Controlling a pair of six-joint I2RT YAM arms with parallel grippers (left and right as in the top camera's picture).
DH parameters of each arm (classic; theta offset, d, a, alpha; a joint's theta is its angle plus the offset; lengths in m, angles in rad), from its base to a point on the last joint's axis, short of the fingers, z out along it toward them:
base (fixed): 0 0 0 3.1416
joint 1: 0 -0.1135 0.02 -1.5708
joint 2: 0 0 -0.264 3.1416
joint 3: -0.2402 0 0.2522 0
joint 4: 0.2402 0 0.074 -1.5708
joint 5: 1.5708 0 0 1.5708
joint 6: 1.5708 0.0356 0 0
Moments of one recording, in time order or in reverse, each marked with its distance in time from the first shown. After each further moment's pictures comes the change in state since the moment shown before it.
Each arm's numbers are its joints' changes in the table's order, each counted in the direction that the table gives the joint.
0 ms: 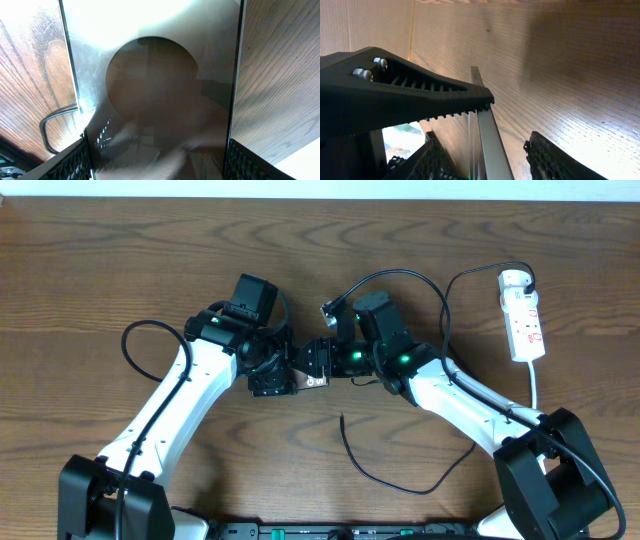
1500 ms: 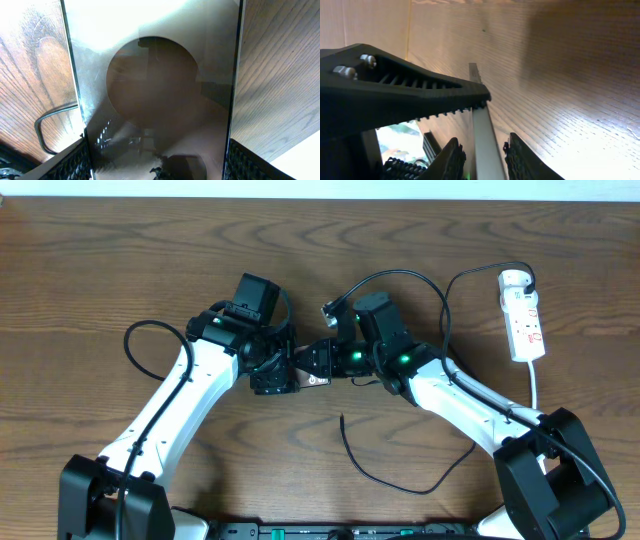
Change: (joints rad) left arm 0.009 0.000 0.000 -0.023 0.000 -0.001; right arm 0.000 0.000 0.000 0.013 0.014 0.000
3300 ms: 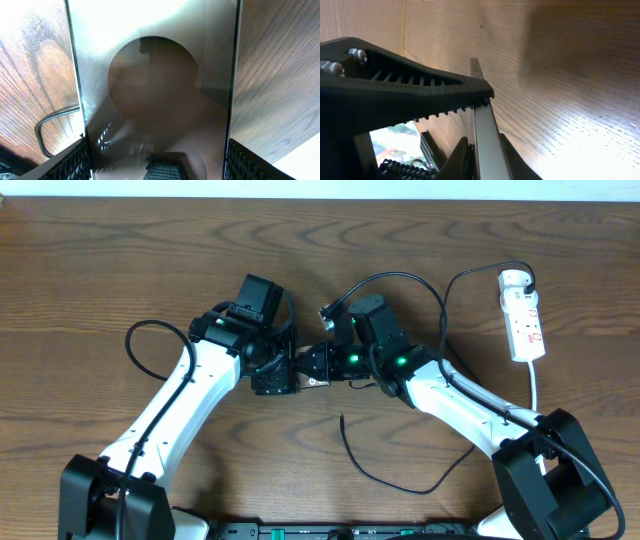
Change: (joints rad) left arm 0.013 0.000 0.000 0.000 -0.023 0.000; right arm -0.019 0.000 0.000 0.012 0.023 0.003
